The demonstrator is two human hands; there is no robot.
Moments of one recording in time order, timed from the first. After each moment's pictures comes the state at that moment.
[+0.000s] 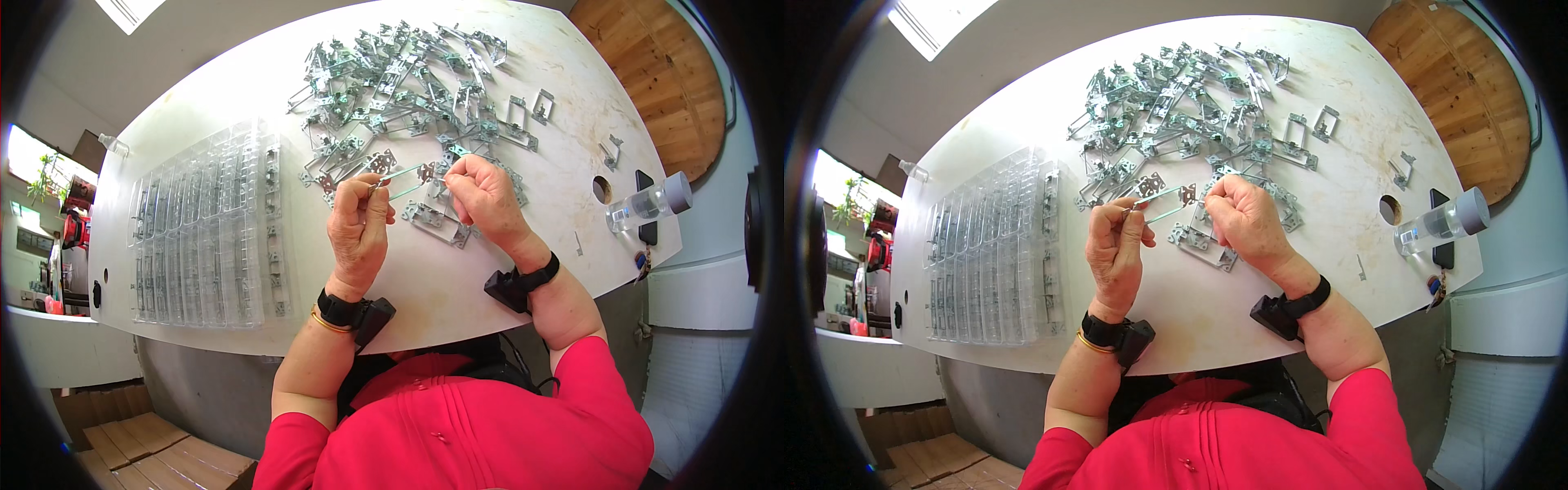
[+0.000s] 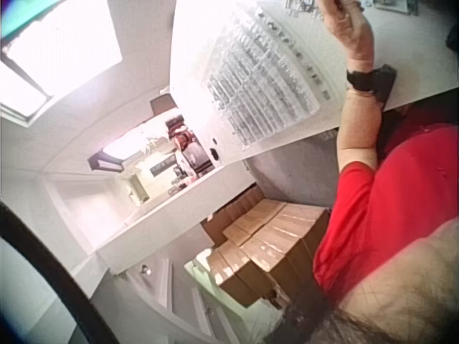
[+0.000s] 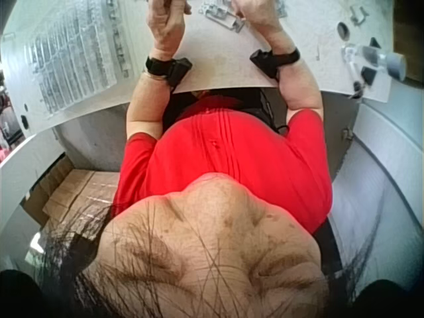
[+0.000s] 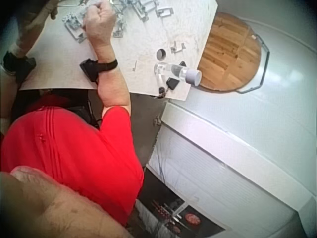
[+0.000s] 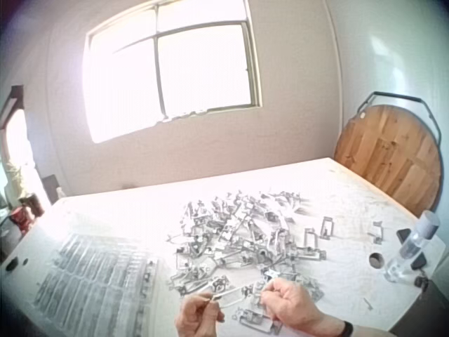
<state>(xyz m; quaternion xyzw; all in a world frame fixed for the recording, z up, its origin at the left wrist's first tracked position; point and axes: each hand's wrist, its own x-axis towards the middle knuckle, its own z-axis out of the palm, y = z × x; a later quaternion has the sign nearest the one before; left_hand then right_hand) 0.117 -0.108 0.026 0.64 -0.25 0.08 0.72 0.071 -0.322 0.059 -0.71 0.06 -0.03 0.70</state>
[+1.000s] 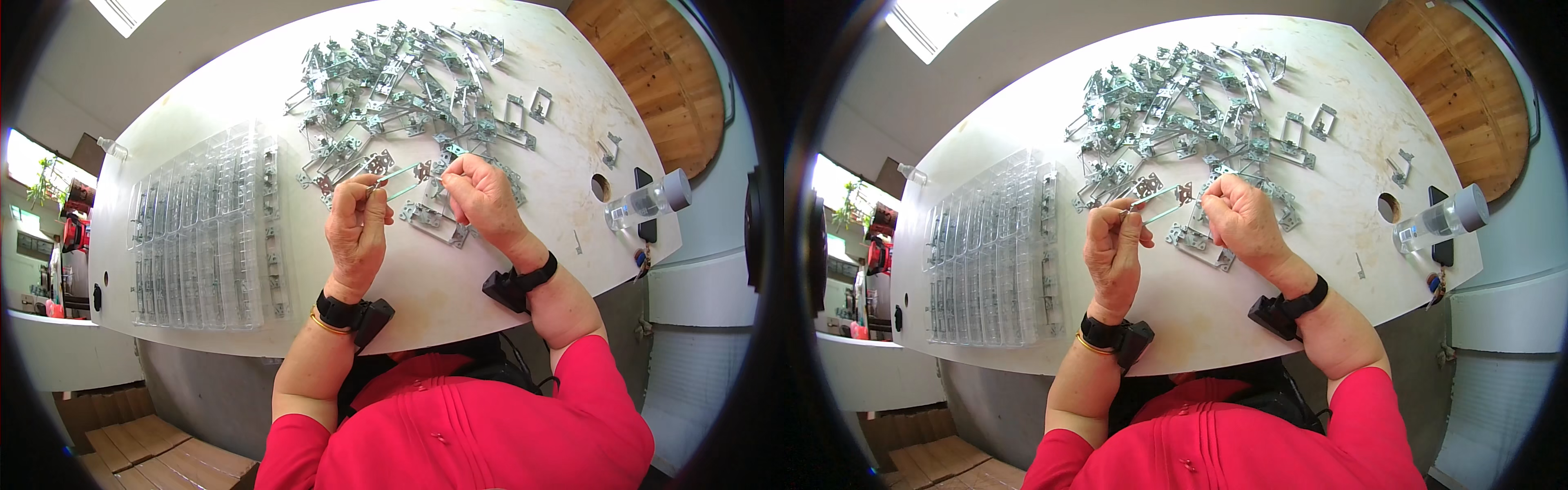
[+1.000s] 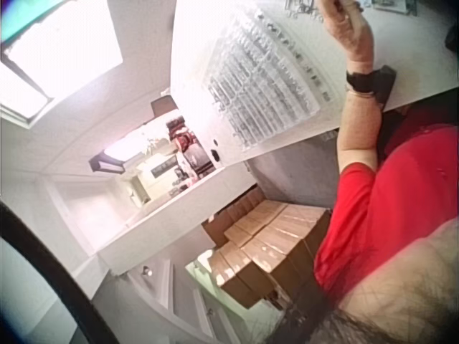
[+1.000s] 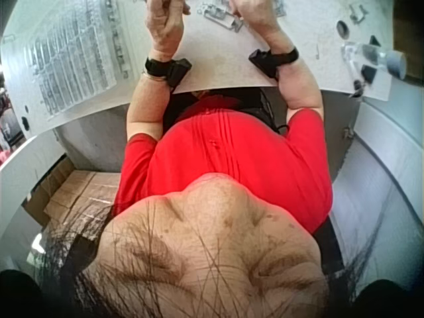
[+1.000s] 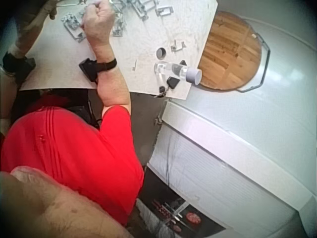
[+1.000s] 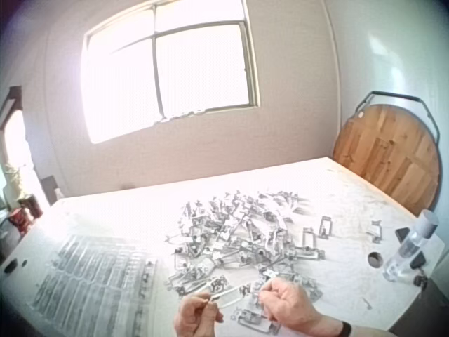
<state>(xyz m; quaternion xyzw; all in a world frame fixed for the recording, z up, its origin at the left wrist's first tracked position) 0.116 -0.108 0.027 0.64 -0.25 0.08 0.72 0.070 -0.319 0.061 -0.71 0.07 -0.04 0.70</state>
